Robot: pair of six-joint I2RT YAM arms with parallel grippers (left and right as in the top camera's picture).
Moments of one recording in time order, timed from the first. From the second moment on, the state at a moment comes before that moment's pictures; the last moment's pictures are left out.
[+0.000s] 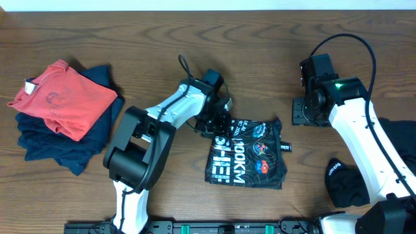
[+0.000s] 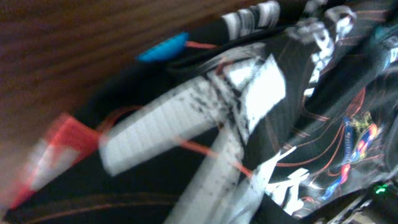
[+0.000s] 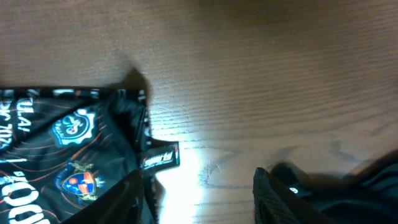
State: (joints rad) left arm -0.52 2.07 1.34 -0.86 0.55 -0.24; right arm 0.20 1.52 1.24 -1.11 0.15 0.28
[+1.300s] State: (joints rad) left arm 0.25 1.62 1.39 -0.72 -0.22 -0.09; right arm 0.20 1.52 1.24 -1.13 0.15 0.28
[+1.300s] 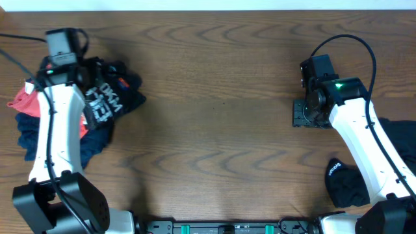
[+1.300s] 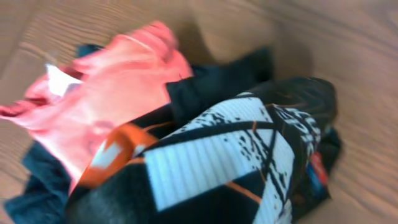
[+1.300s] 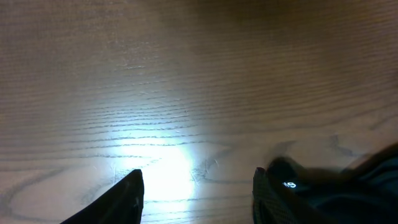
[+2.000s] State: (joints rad) left arm 0.55 1.62 1.39 -0.55 -0.23 -0.11; right arm 0.20 1.52 1.24 -1.14 0.15 0.28
